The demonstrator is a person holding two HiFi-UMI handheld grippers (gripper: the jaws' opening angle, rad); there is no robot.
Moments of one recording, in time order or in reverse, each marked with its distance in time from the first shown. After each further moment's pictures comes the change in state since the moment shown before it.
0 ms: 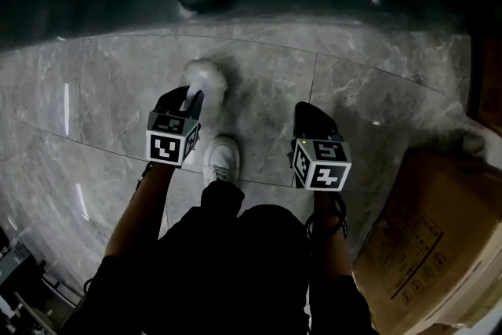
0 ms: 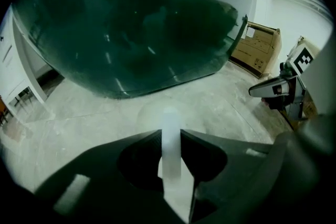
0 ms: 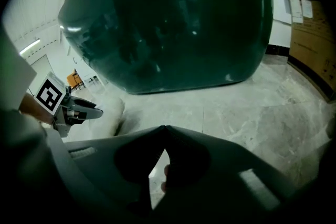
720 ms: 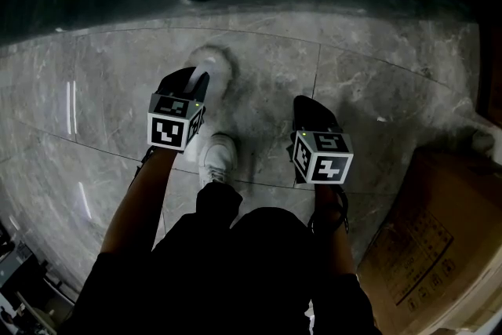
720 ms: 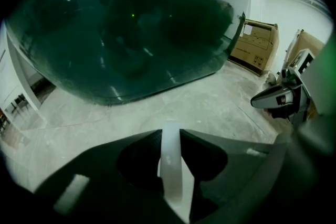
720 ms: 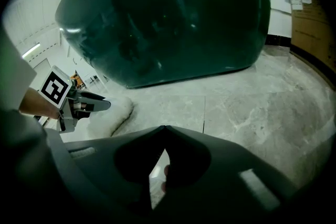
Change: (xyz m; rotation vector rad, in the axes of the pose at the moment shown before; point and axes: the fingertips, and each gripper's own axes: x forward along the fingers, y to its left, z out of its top) left arm 0.042 -0.007 0.018 0.041 -0.051 -0.017; right arm 0.034 -0.010 -0.032 0.027 0.030 0.034
